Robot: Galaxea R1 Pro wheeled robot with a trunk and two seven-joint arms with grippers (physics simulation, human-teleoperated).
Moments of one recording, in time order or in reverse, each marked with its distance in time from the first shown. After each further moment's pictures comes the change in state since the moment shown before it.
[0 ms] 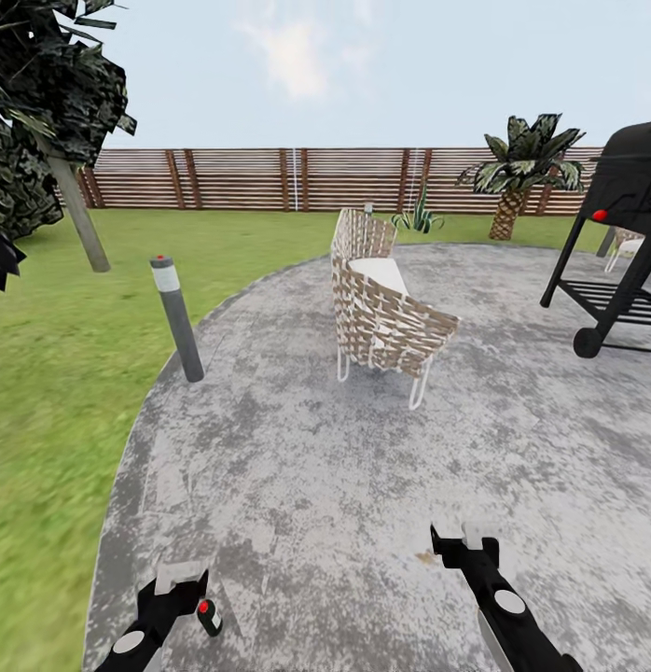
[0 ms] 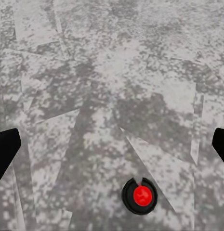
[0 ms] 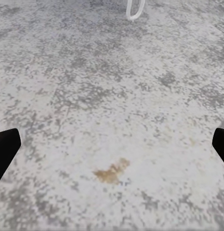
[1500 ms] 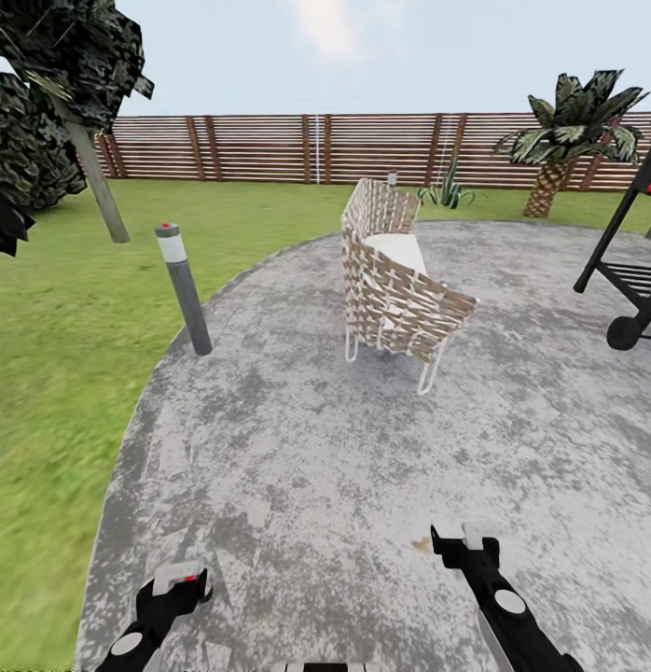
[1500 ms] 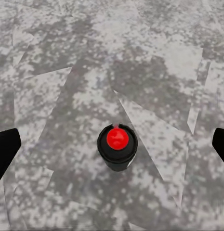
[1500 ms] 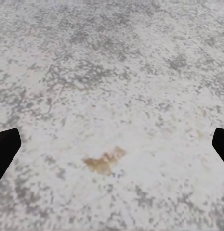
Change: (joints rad) left arm 0.002 0.001 0.009 0.001 0.009 -0.014 -0.002; right arm 0.000 0.000 -0.001 0.000 0.000 0.000 0.000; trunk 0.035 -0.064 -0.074
